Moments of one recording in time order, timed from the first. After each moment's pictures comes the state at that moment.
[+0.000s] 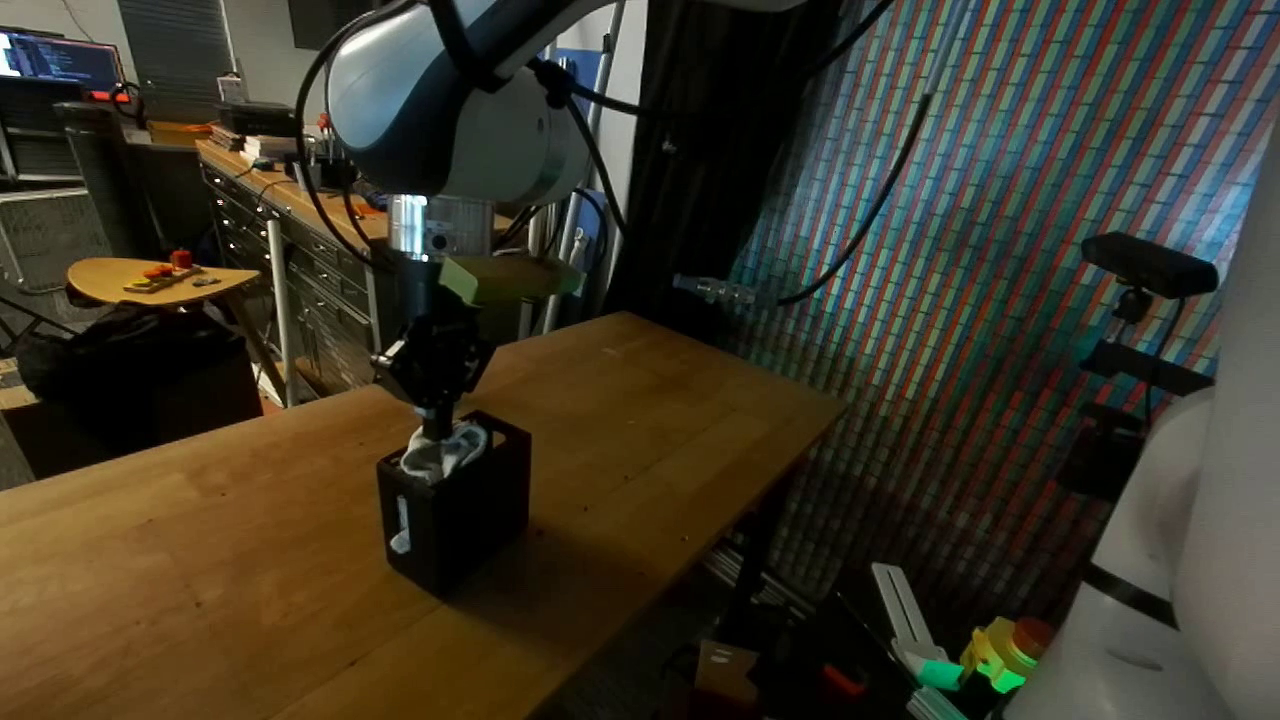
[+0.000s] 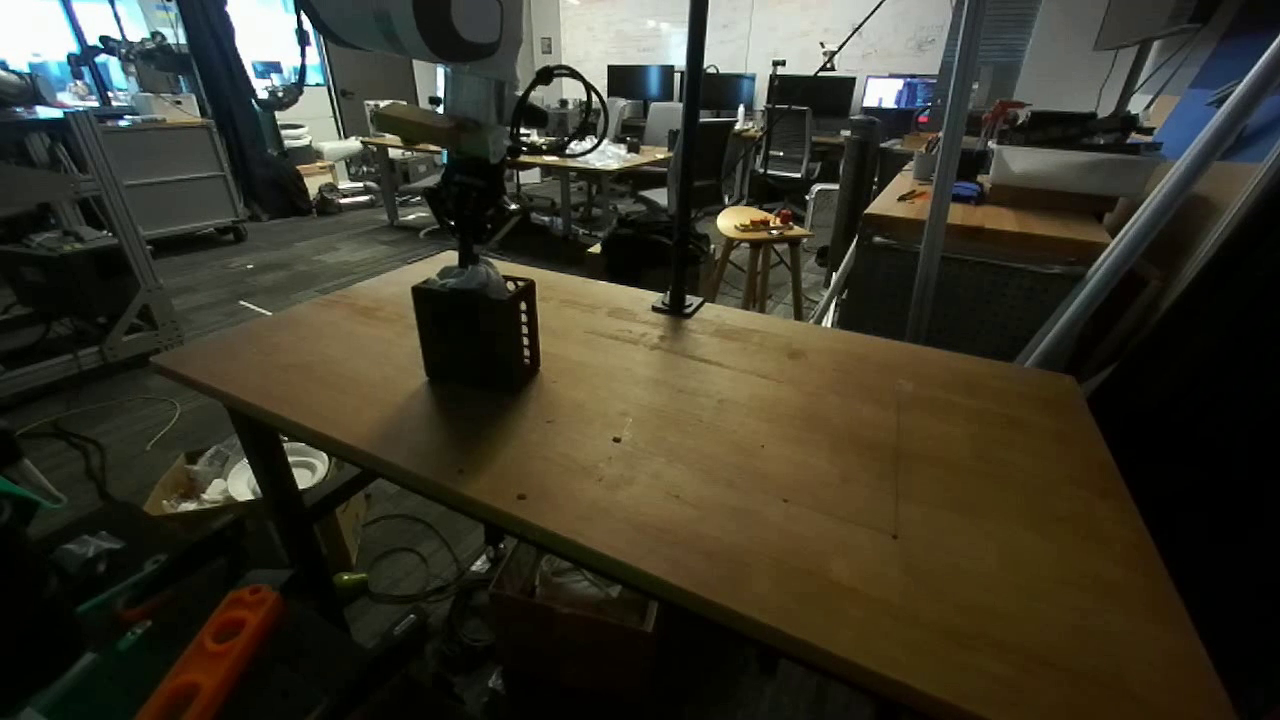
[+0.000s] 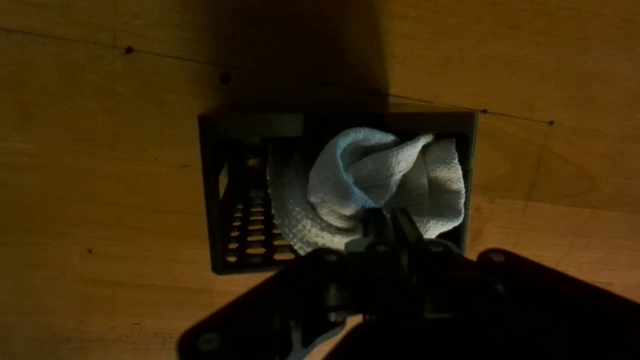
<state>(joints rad) 0.08 0.21 0.11 -2.05 0.13 2.18 -0.10</state>
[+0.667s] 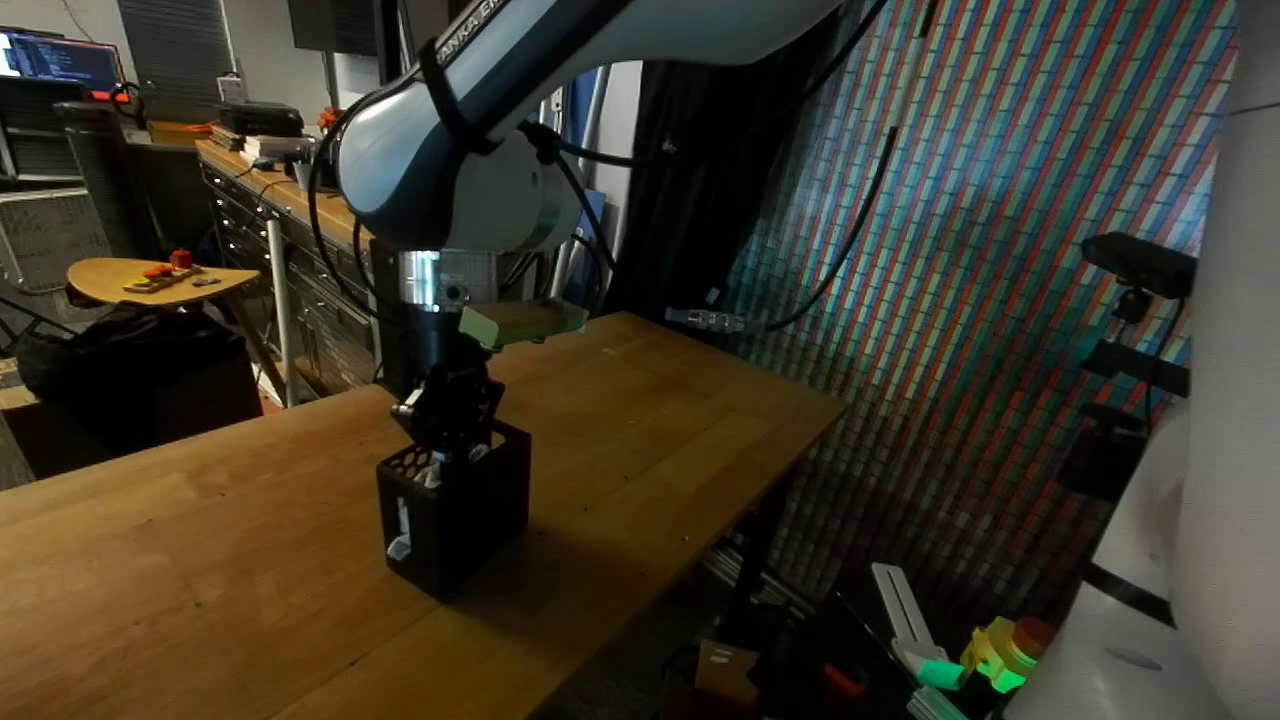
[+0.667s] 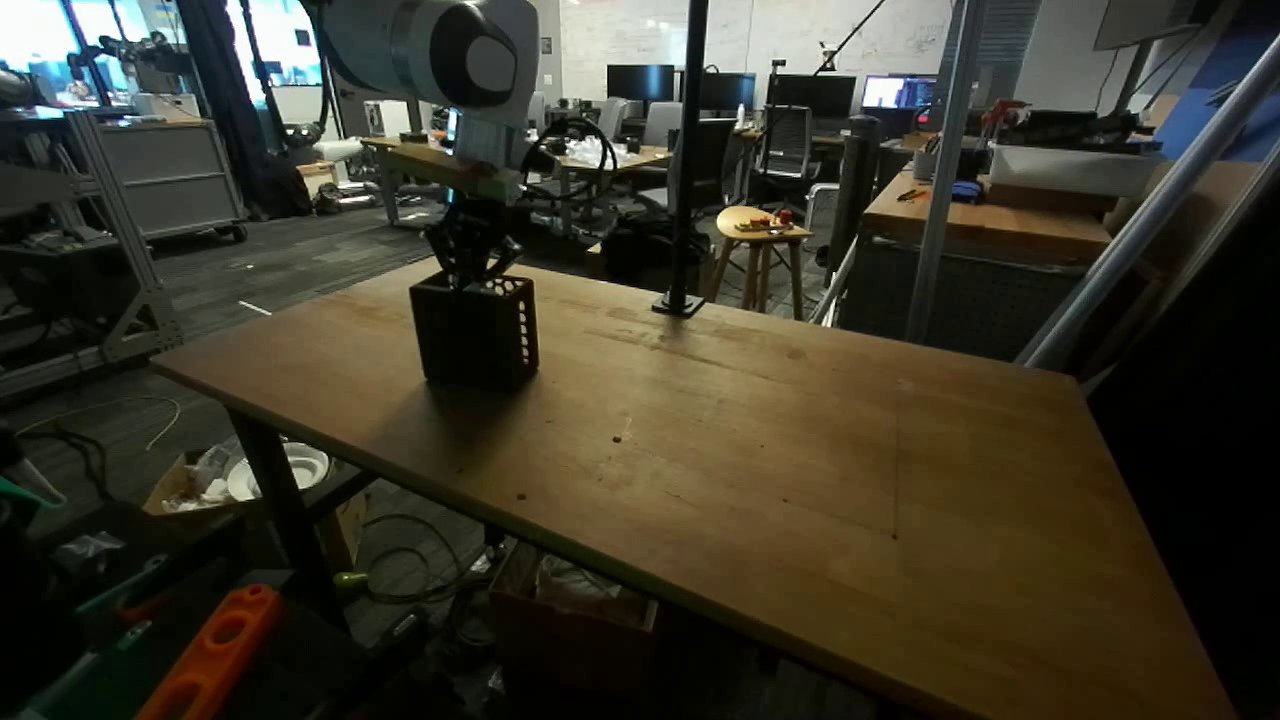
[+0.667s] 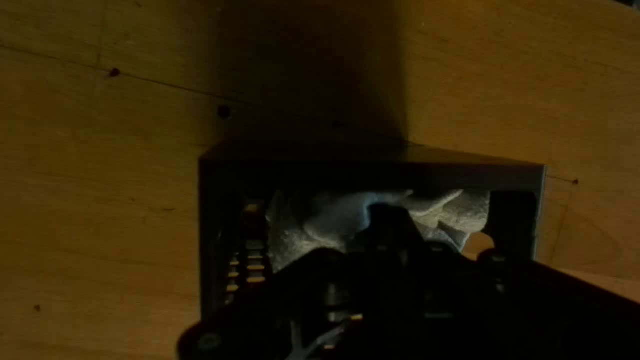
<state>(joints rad) 0.06 0.29 0.11 -2.05 0.14 2.16 -0.20</state>
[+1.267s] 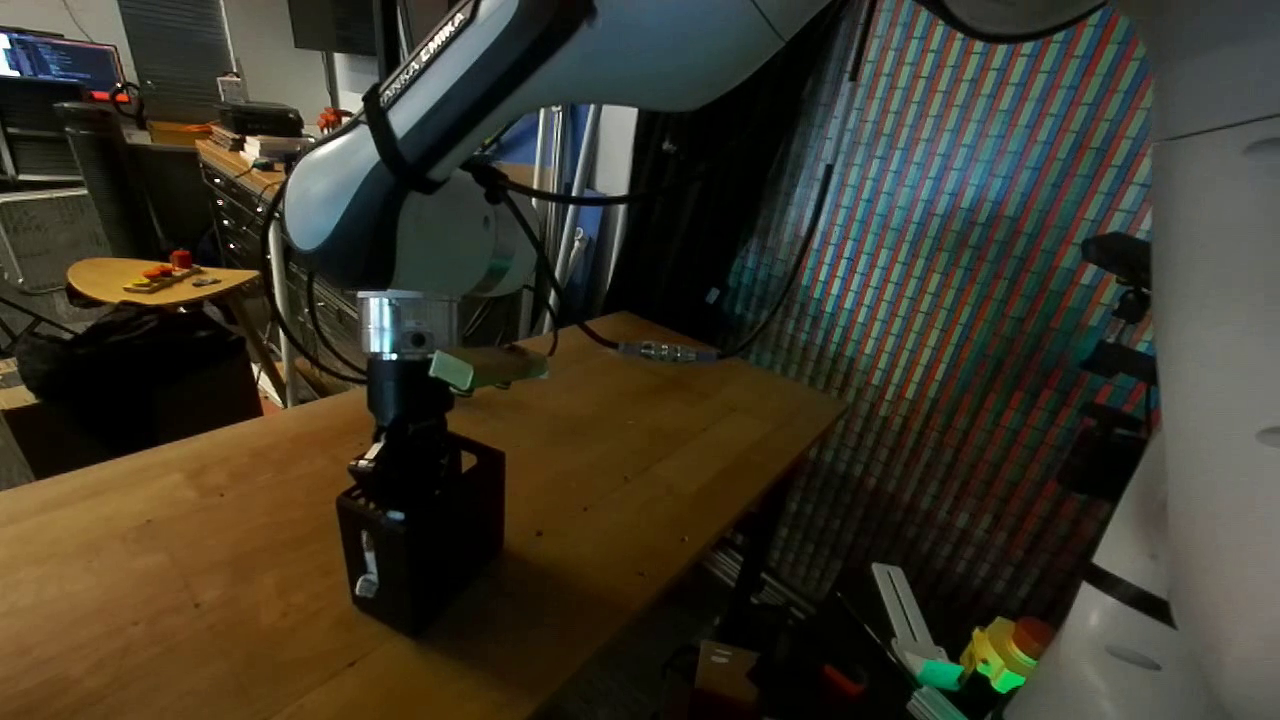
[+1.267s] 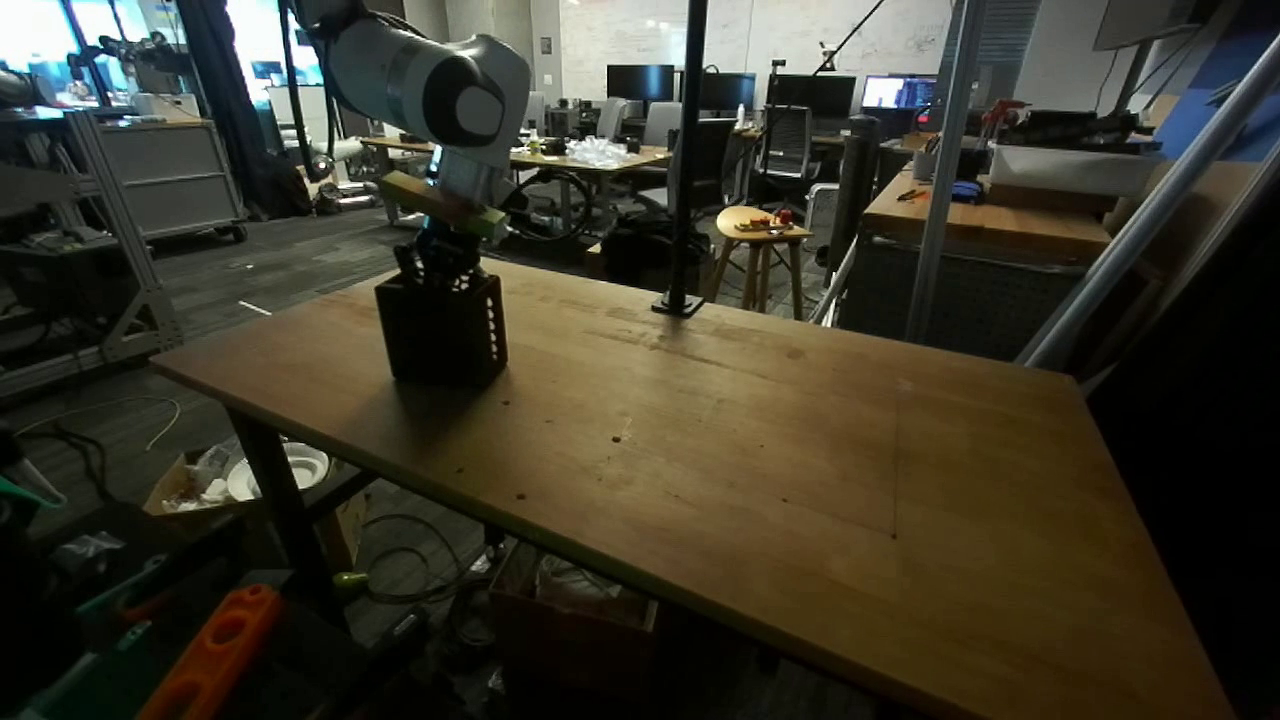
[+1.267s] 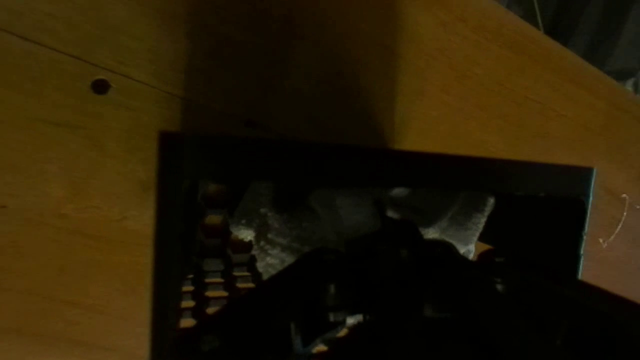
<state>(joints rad) 0.06 0.41 0.17 -1.98 0.23 2.12 -0.35</state>
